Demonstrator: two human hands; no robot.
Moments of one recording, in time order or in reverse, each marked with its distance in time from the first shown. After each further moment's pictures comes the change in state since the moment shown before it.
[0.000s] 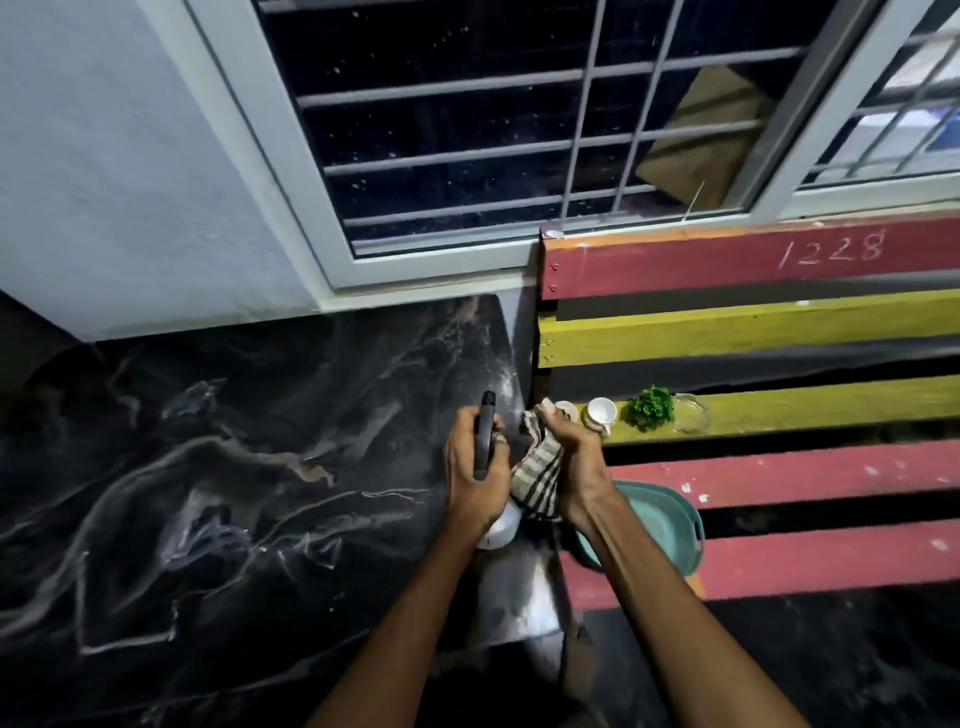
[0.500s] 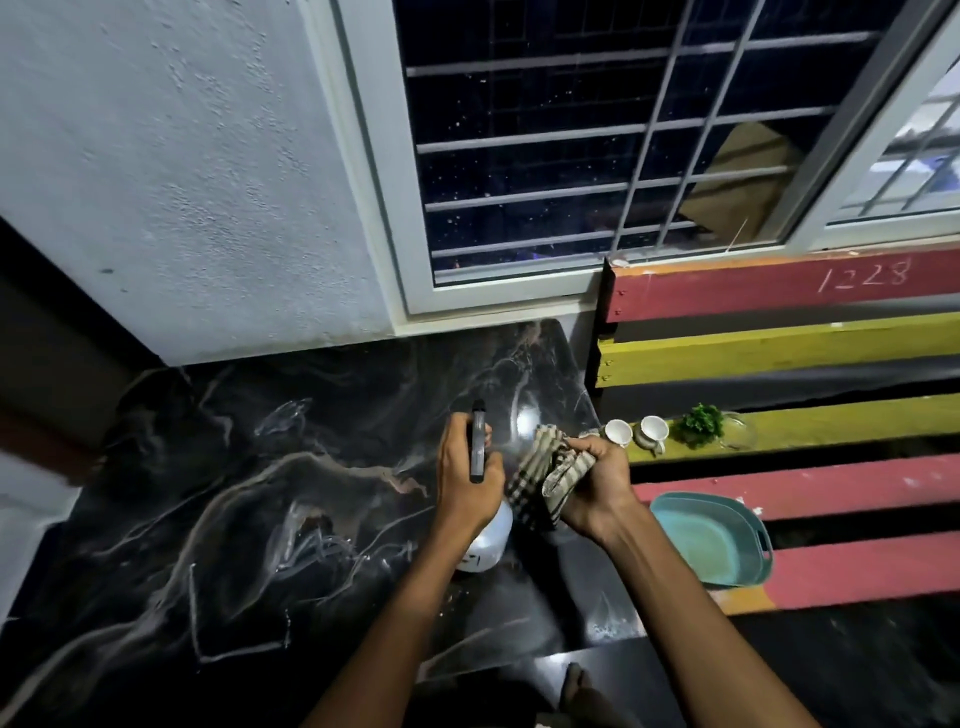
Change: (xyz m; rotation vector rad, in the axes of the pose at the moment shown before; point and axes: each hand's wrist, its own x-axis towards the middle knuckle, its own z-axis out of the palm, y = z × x) left_hand 0.016 -0.004 -0.169 0.085 -0.056 0.037; right_hand -0.001 0.082 0.098 0.084 0.149 0.040
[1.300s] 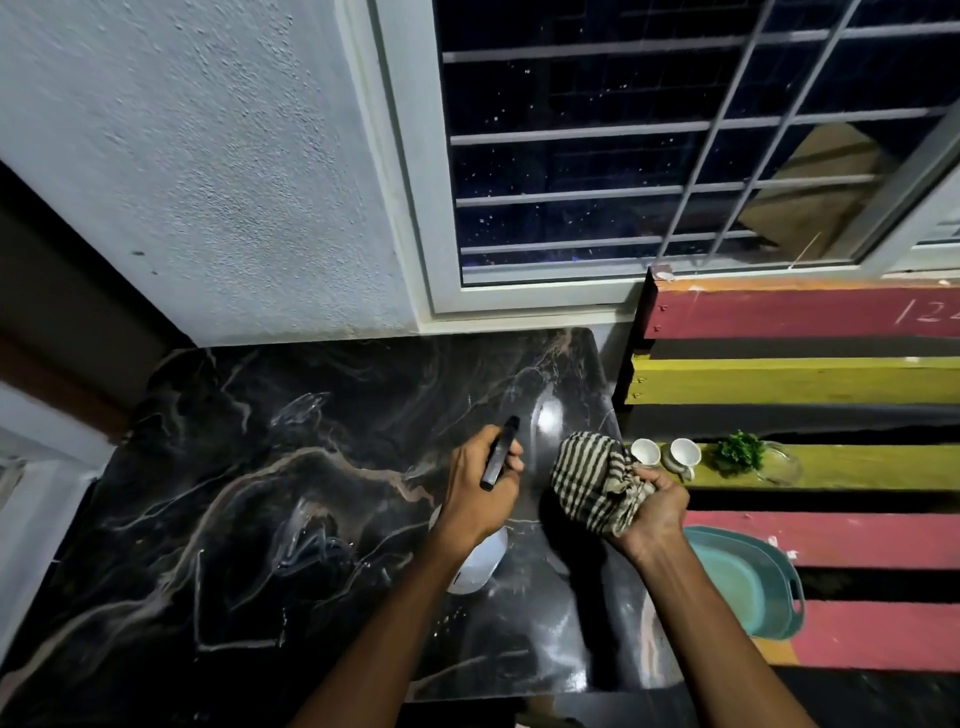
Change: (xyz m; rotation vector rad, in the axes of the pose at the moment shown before) left_hand 0.035 -0.005 0.014 0.039 -0.123 -0.111; right_hand 0.040 -0.041 -0.032 0.131 0.258 -0.110
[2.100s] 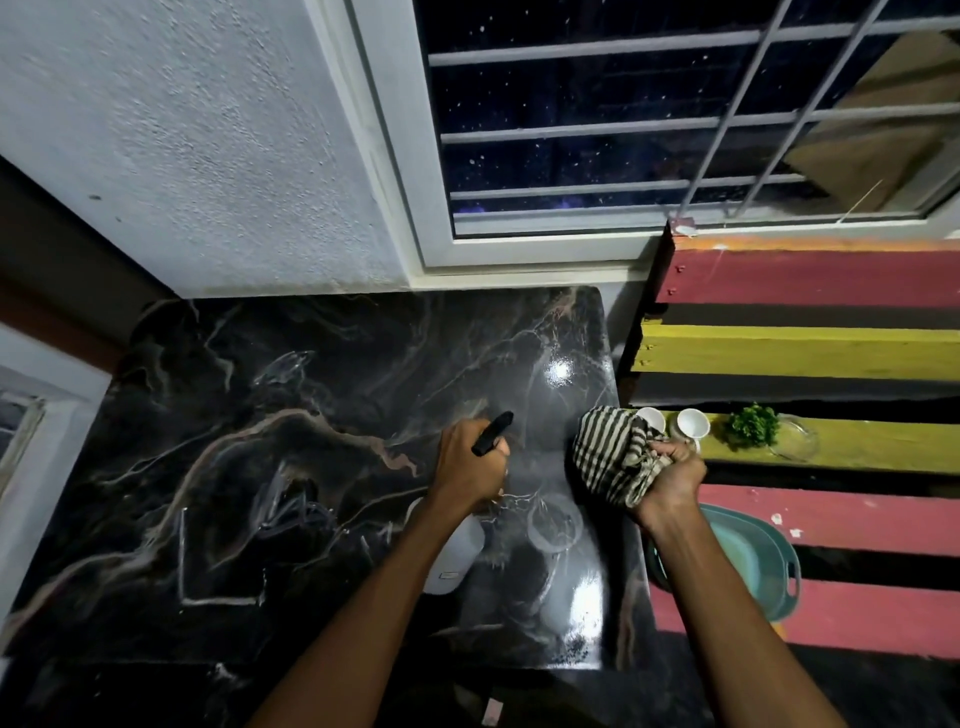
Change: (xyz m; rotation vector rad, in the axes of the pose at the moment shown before) left_hand 0.029 -0.017 0.037 0.084 -0.022 -0.339; right_hand 0.054 -0.037 -0.019 -0.028 0.114 0.001
